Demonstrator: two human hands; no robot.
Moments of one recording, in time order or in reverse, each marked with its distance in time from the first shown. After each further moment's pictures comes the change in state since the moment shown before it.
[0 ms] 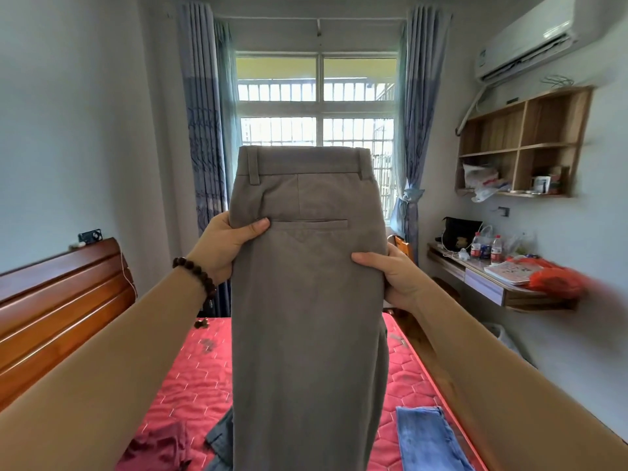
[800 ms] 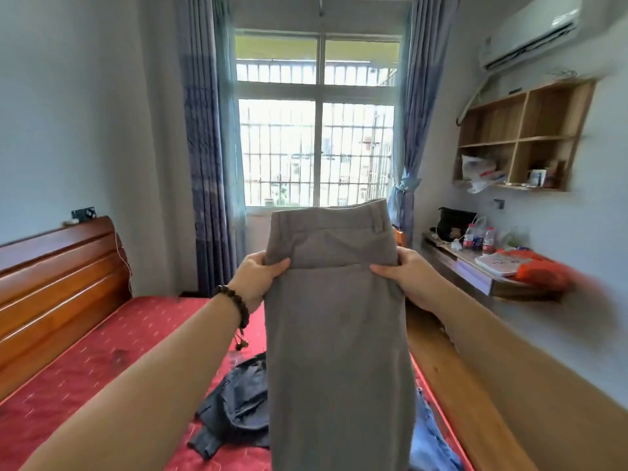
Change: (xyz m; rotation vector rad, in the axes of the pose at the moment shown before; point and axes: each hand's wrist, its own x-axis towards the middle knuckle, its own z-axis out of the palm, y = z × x) left_hand -0.030 -0.095 0.048 0.077 0.055 -0.225; right_hand -0.029 0.000 -0.065 -0.505 0.144 0.041
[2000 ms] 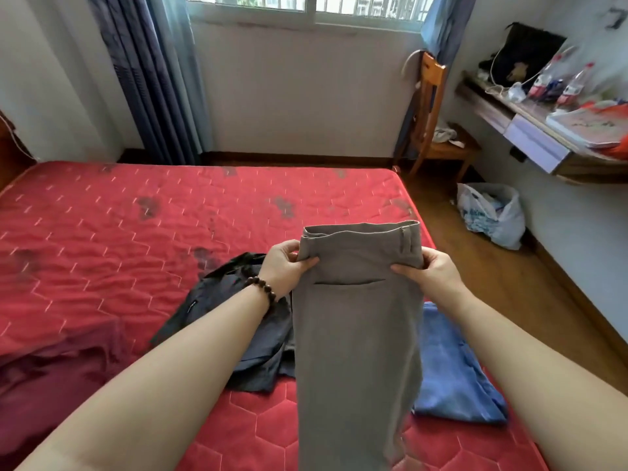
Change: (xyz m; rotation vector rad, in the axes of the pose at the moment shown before) left_hand 0.305 -0.416 -0.039 0.239 -0.125 -0.375; right_hand 0.278 0.428 0.043 -0.136 0.173 0.412
